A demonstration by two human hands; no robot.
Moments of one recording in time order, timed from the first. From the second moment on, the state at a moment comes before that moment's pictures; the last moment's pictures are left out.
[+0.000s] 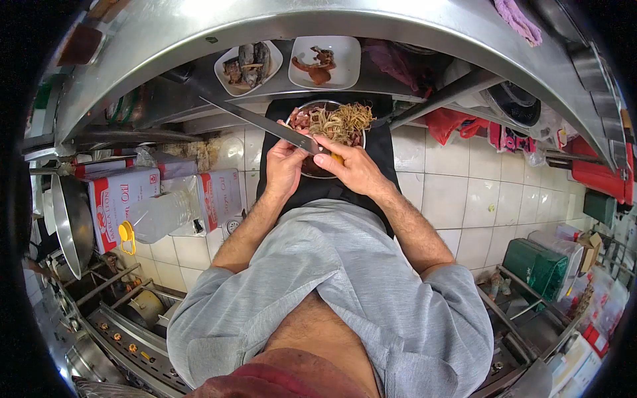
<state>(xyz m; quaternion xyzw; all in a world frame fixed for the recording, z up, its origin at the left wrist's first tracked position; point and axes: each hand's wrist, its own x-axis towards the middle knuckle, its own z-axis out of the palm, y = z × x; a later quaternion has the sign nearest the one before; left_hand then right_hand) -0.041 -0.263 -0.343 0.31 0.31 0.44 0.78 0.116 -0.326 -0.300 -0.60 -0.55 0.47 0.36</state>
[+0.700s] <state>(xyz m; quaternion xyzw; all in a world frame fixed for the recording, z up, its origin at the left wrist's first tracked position) -0.045 -0.258 -0.344 0.34 0.31 0.41 0.79 0.118 -0.326 -0.292 -0.55 -0.40 0.63 0.38</state>
